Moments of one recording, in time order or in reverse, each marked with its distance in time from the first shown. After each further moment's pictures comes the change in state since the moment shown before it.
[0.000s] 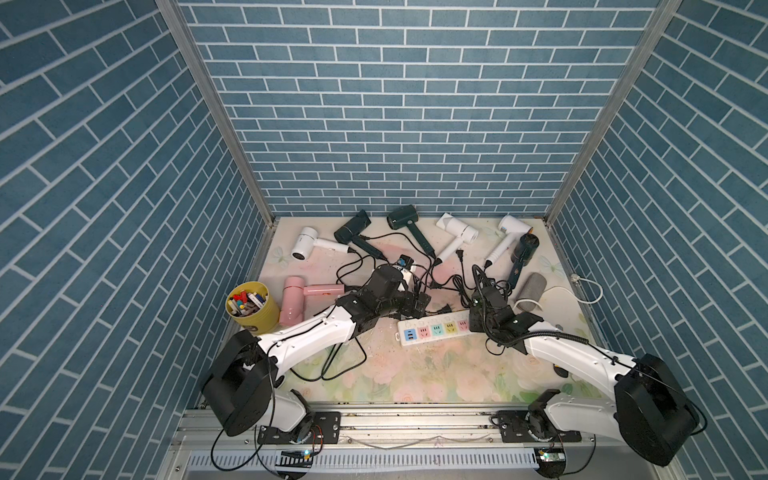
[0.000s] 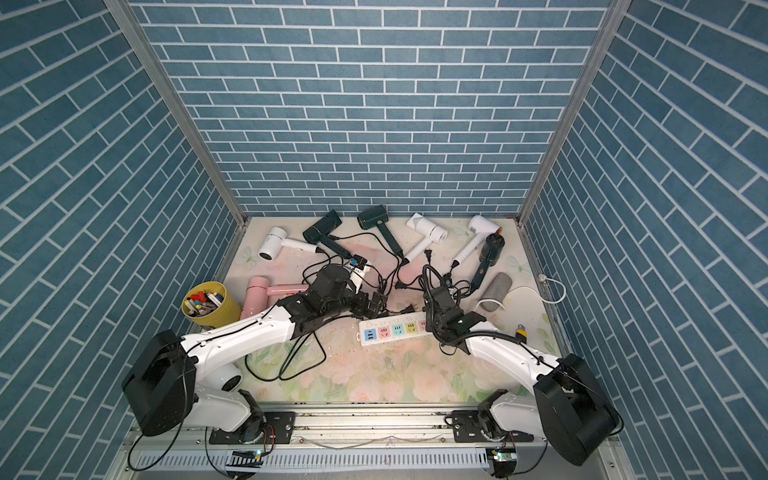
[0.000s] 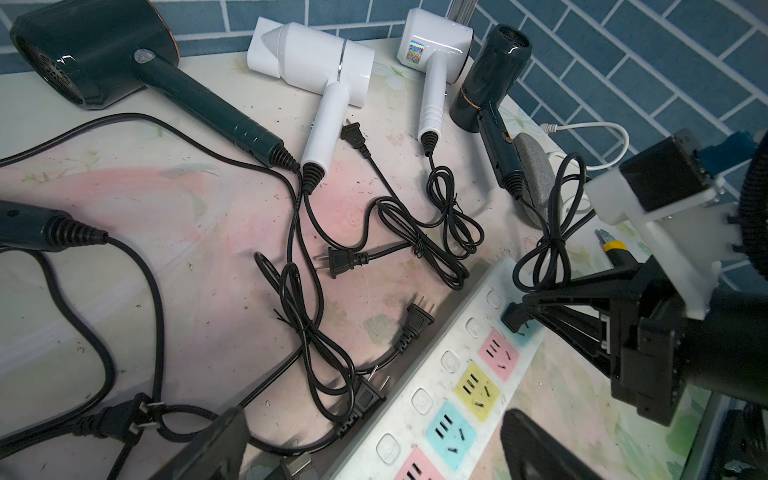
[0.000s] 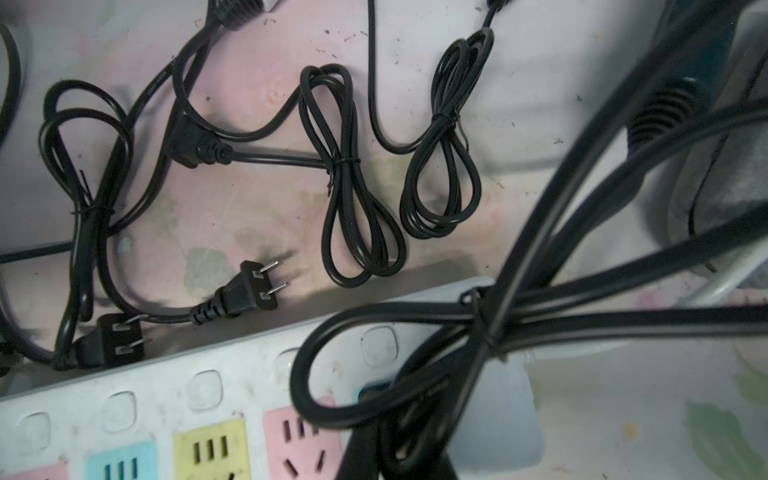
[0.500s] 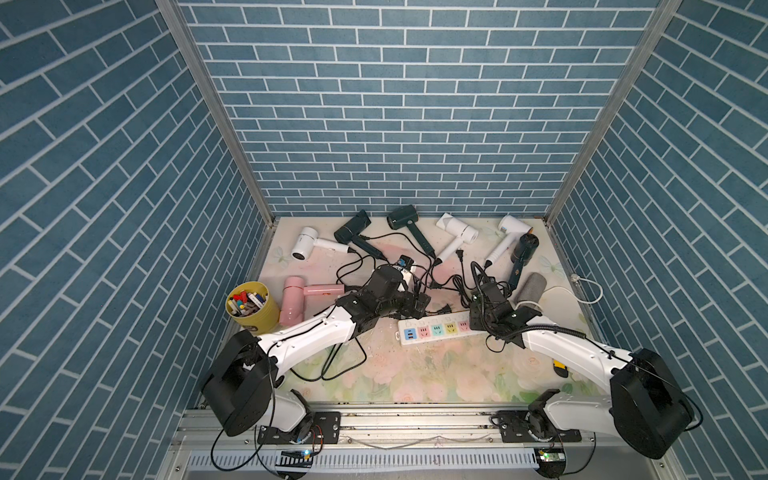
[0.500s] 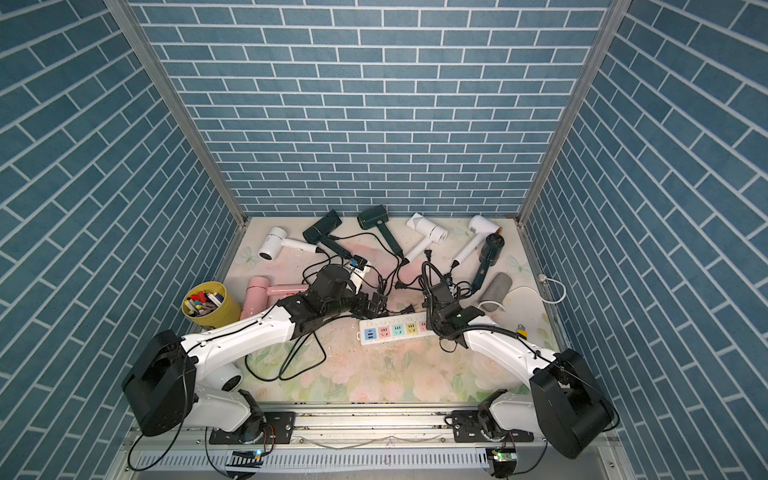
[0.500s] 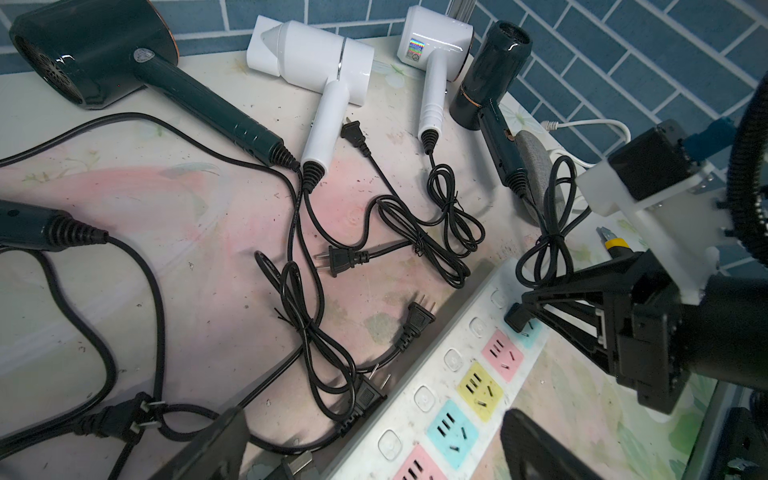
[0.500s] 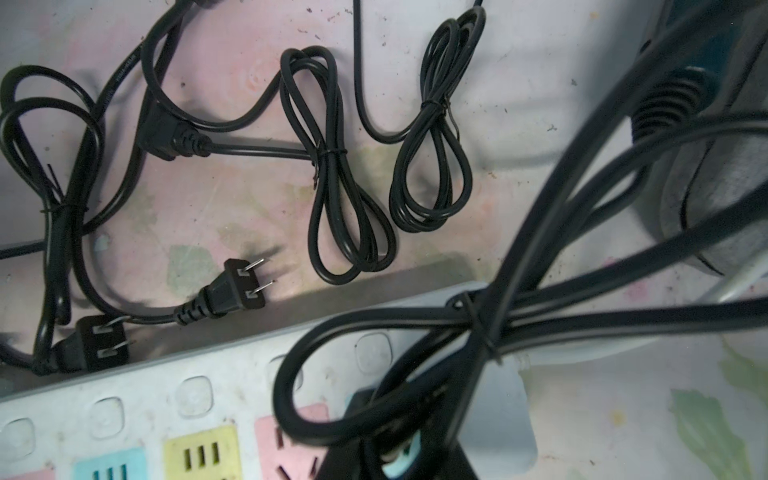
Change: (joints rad) left arm -0.003 0.000 -0.003 0.000 -0.001 0.005; right arm -0.034 0.055 0.042 -0.037 -0.028 -0.002
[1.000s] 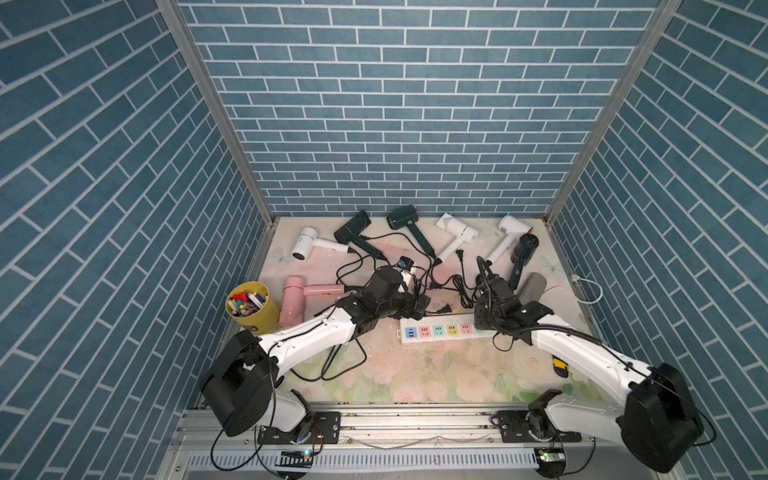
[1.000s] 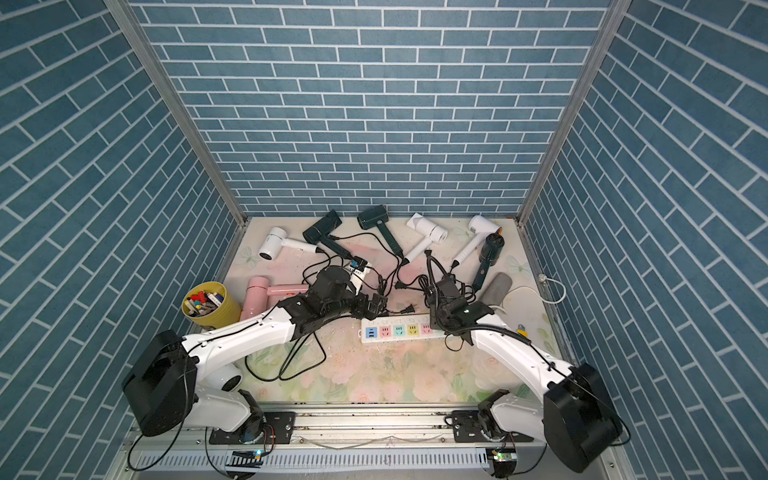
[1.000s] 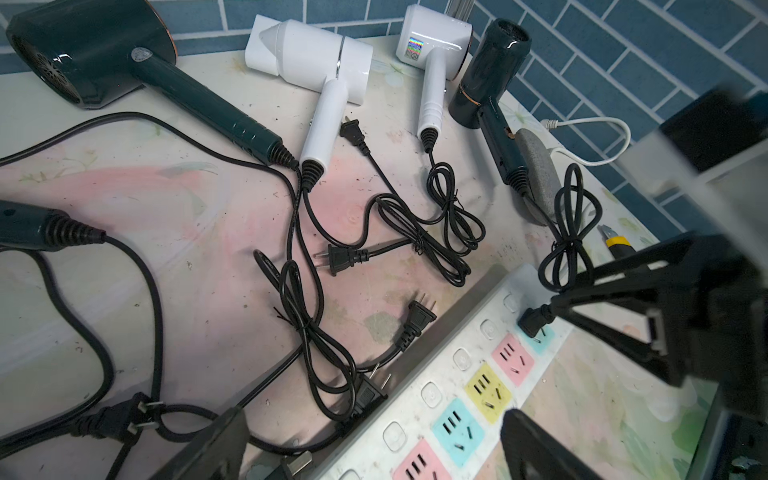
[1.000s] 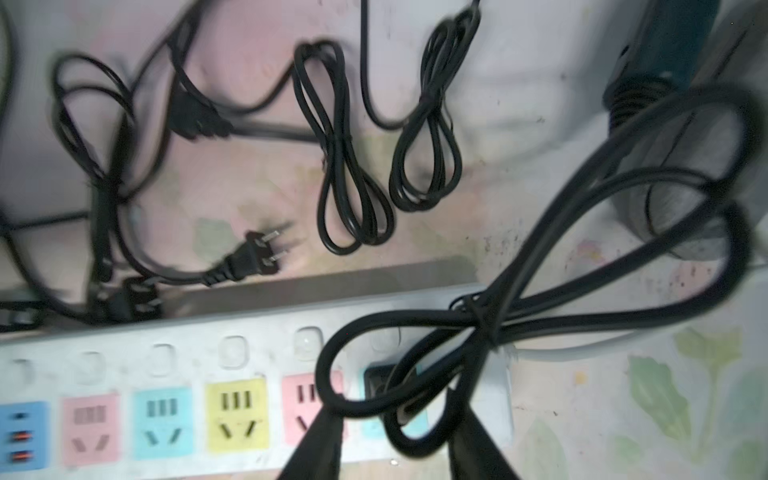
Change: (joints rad) left arm -0.002 0.000 -0.026 0.026 -0.005 0.003; right arm -0.047 -0.138 0.101 -0.192 -0.068 -0.054
